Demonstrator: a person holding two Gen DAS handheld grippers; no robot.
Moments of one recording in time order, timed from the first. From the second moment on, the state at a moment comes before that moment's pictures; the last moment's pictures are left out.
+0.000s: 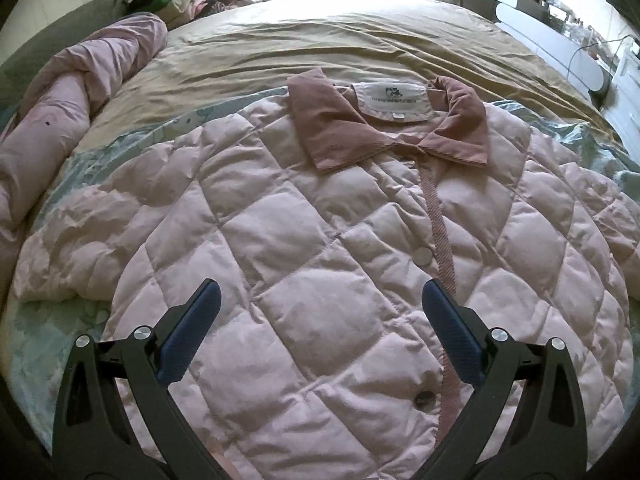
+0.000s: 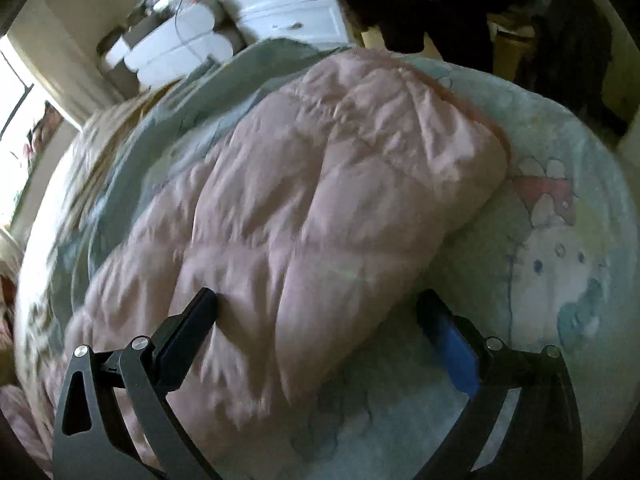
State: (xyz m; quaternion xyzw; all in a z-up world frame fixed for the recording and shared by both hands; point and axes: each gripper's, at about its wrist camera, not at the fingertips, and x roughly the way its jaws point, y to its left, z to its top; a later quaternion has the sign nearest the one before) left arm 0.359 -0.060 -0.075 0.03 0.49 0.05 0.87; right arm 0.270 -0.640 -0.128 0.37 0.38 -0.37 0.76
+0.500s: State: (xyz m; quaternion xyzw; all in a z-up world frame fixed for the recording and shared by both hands) left arm 0.340 -0.030 -0.041 0.02 0.47 0.05 0.88; right arm 0.271 -0.608 -0.040 0.30 0.28 -0.29 0.86
